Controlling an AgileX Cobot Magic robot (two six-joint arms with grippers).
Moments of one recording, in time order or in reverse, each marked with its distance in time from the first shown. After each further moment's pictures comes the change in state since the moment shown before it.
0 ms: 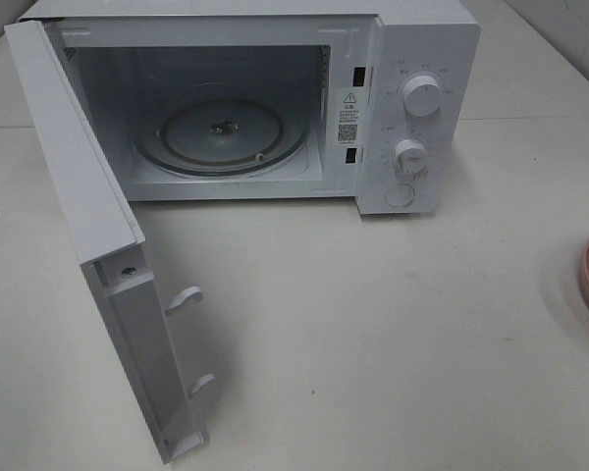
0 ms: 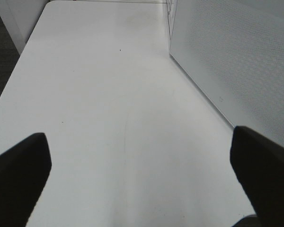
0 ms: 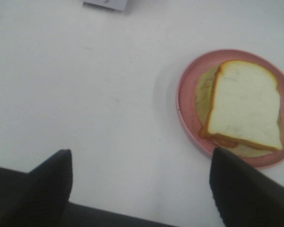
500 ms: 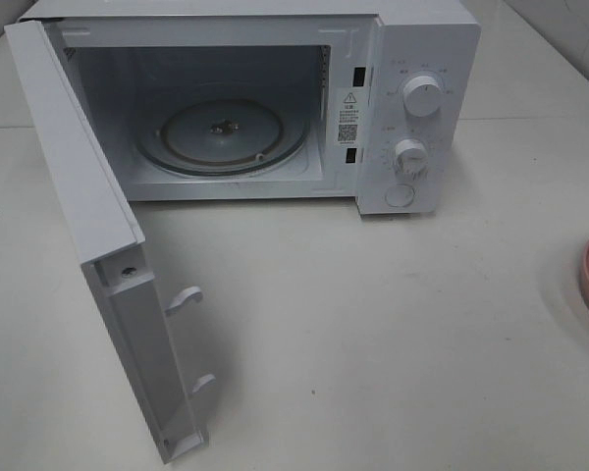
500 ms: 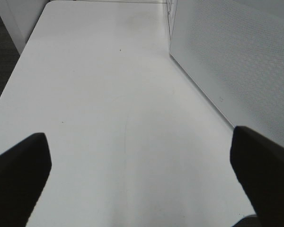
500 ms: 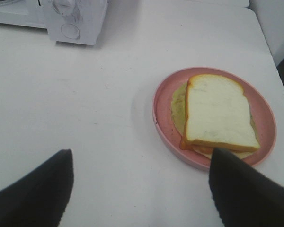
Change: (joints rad) left arm 0.000 0.000 0.000 0.000 0.000 0.000; right arm -0.131 -0.292 0.143 -0.003 -0.057 0.001
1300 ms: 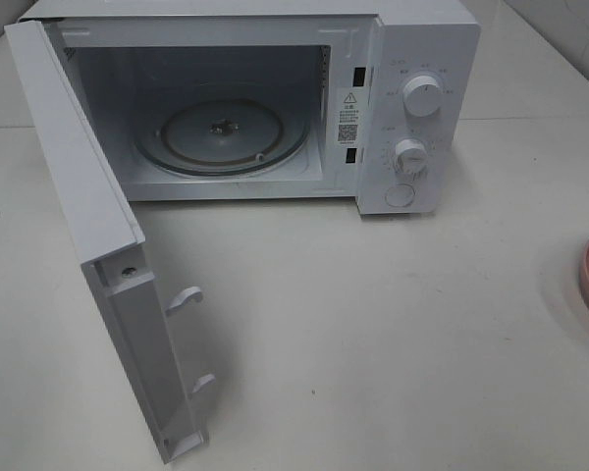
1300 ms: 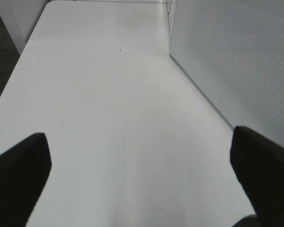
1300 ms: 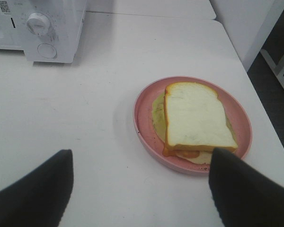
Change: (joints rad) left arm 0.000 0.000 0.000 0.000 0.000 0.000; right arm -0.080 -0.086 0.004 -0.001 -0.001 0.000
